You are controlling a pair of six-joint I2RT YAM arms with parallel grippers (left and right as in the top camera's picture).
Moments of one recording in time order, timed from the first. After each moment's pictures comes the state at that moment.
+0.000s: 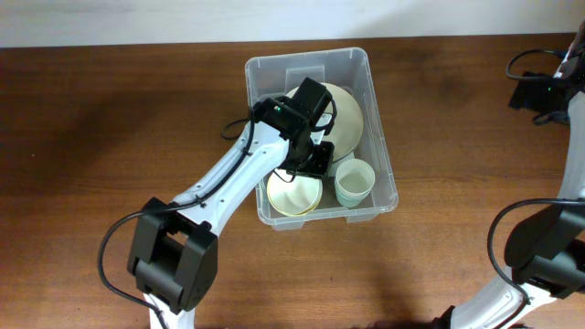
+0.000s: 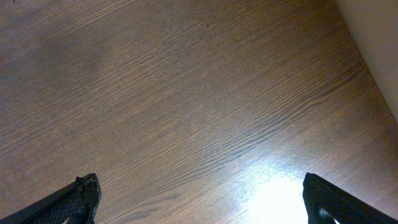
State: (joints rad) left arm -0.60 1.99 1.72 -1.04 0.26 -0.32; right arm -0.42 1.95 1.95 -1.10 0.17 0.05
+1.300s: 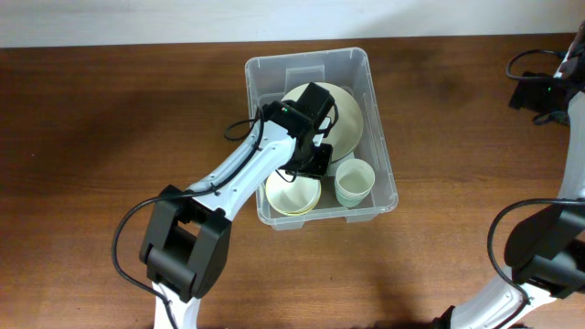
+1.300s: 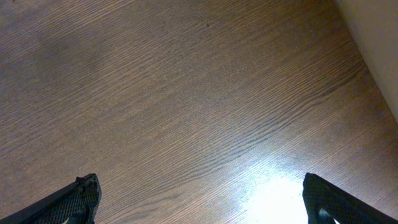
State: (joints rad) left arm -0.60 2.07 1.72 -1.01 0.18 -0.32; right arm -0.42 1.95 1.95 -1.10 0.17 0.05
